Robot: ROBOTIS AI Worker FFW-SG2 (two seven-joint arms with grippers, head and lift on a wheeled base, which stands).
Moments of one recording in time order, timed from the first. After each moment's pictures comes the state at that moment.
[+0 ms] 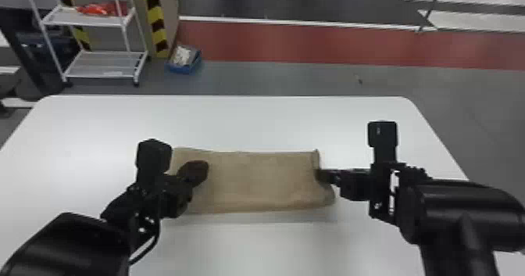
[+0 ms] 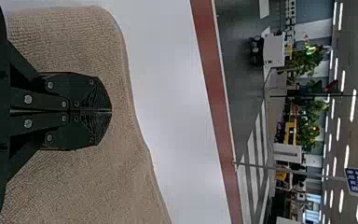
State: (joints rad) left arm 0.09 0.16 -0.19 -1.78 0.03 0.52 -0.26; right arm -0.06 0.00 -0.10 -1.85 0.08 1.11 0.49
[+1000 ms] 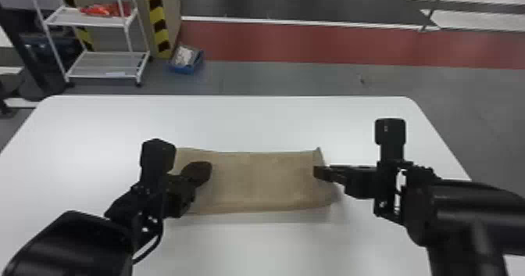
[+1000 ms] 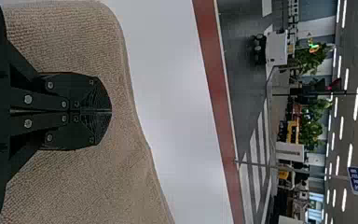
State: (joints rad) left arm 0.08 0.16 -0.19 -1.78 0.03 0.54 -0.26; right arm -0.05 0.00 -0.11 -1.88 0.07 1.10 0.48
